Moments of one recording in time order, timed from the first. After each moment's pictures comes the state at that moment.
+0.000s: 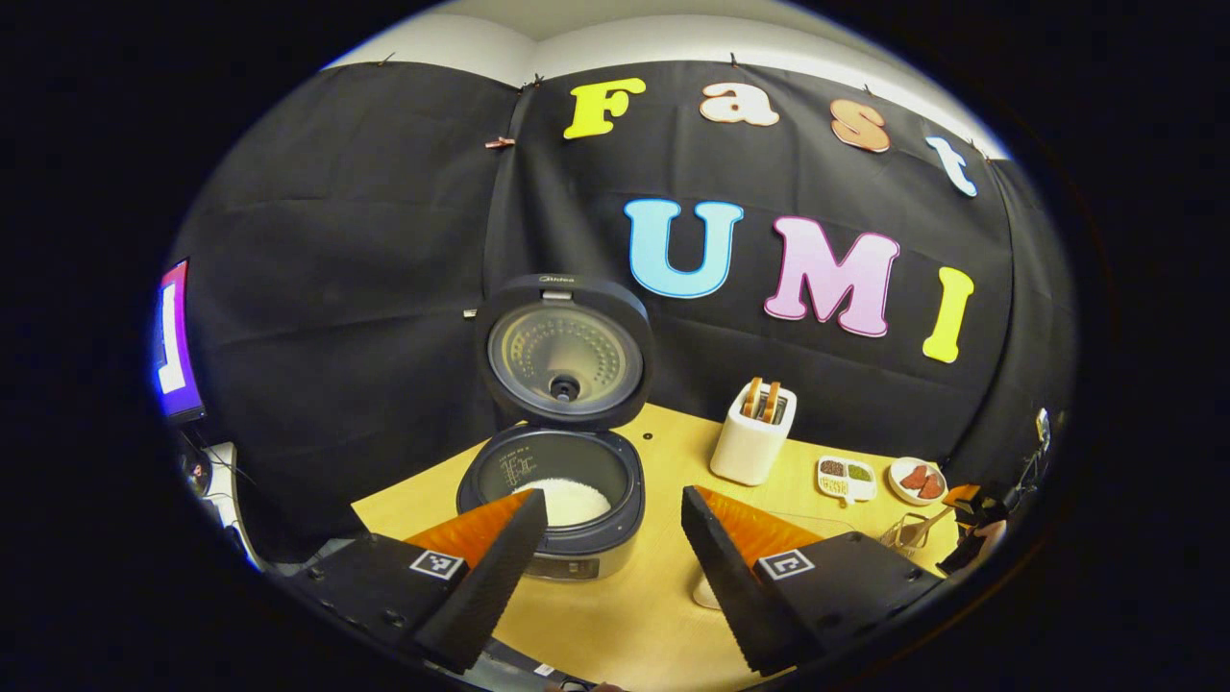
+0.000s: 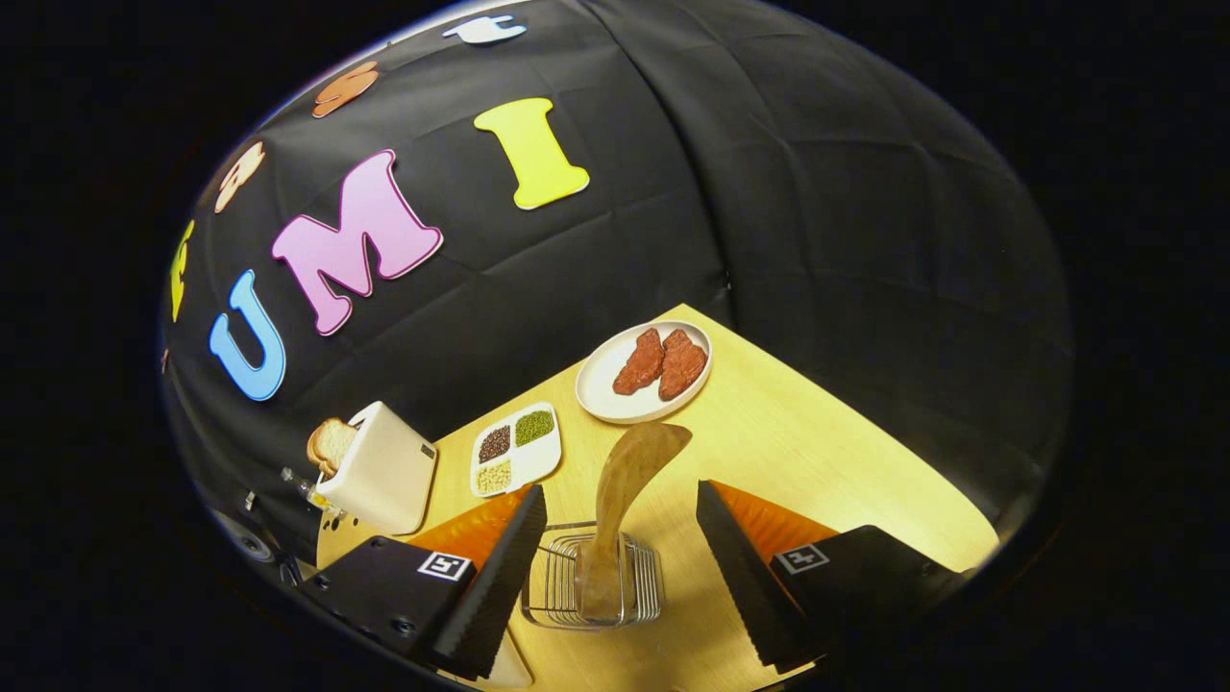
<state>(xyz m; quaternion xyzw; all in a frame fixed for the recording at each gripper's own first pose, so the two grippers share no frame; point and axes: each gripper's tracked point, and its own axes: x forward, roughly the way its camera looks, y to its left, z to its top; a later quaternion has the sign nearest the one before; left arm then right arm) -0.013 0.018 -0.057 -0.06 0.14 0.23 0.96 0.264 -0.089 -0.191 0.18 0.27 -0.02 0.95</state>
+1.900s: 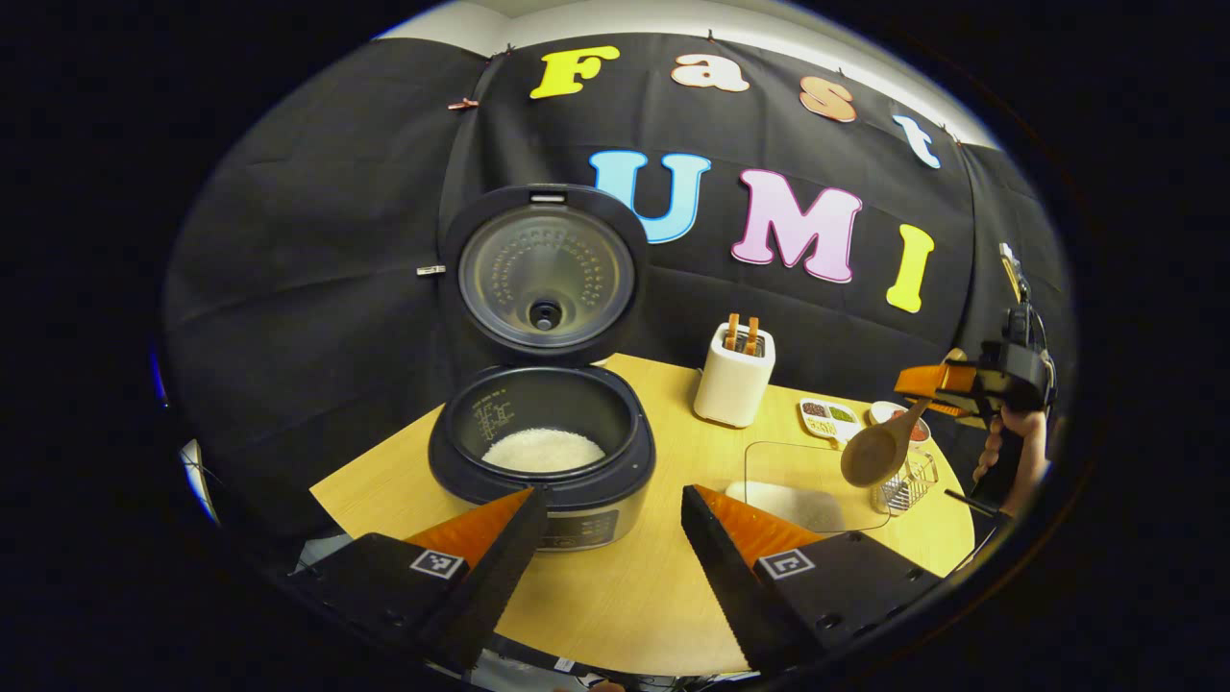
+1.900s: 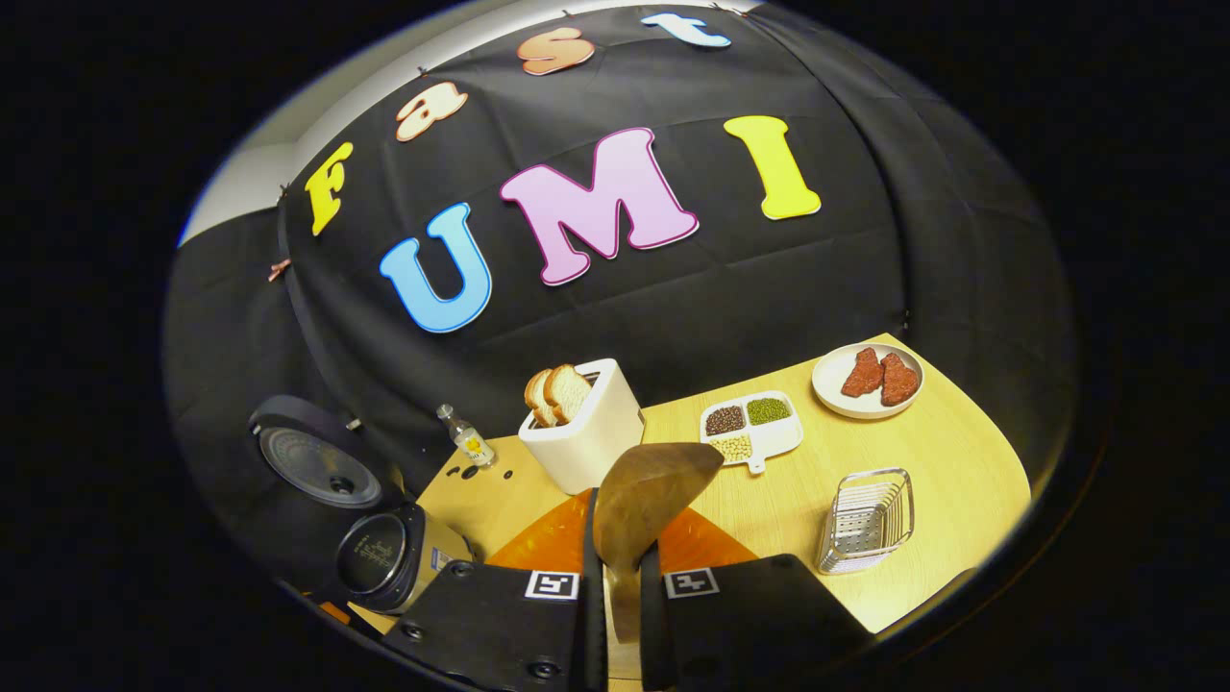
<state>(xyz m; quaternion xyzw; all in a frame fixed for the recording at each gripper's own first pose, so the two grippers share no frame) -0.022 0.067 -0.141 -0.07 0.17 0.14 0.97 0.165 0.152 -0.110 0.09 0.21 0.19 0.95</state>
